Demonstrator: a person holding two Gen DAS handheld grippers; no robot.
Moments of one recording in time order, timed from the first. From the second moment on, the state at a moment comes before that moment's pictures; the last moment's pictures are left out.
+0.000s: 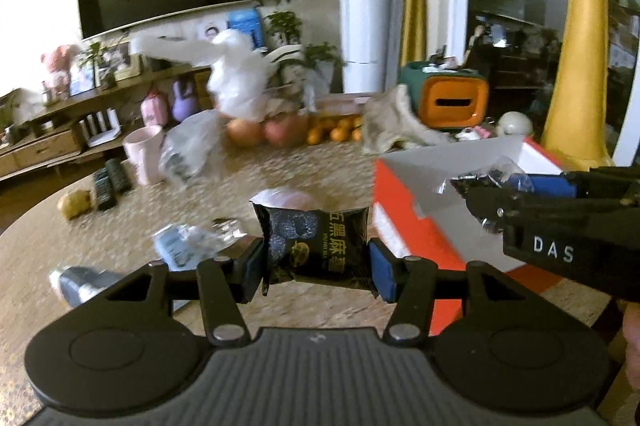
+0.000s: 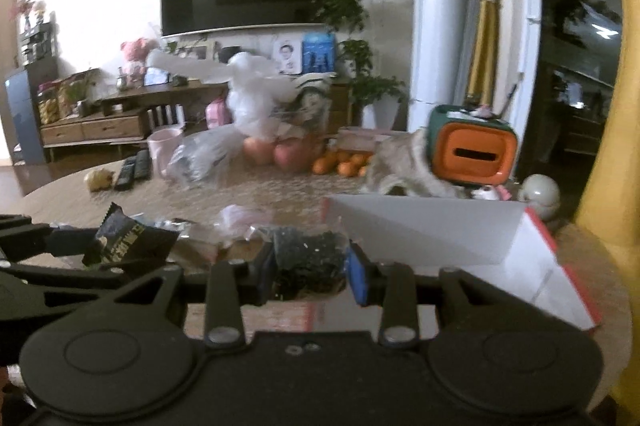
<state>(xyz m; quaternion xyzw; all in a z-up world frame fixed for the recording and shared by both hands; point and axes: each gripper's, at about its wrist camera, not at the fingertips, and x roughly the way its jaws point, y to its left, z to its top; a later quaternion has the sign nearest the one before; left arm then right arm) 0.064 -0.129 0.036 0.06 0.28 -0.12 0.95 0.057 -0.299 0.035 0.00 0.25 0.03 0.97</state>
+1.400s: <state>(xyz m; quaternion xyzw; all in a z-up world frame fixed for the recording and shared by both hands) 0.213 -0.321 -0.046 0.21 0.45 -0.25 0.83 0.143 -0.444 -0.058 -0.01 0.45 -0.05 0.89</state>
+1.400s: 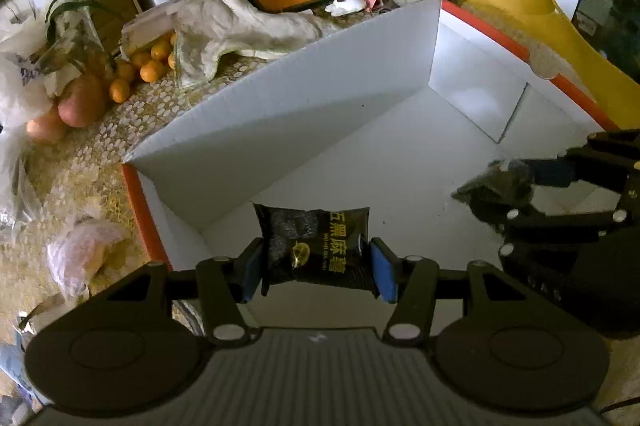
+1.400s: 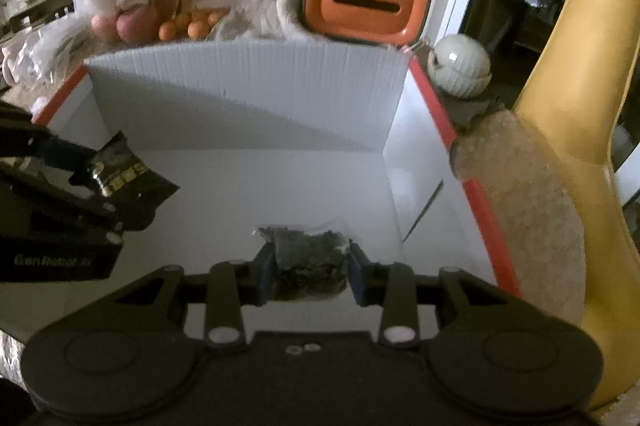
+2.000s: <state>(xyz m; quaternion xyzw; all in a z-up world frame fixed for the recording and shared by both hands) 0.198 -0.311 -0.029 0.19 0.43 -0.28 0.84 0.124 -0.452 -0.037 -0.02 0.43 -0.05 0.90</state>
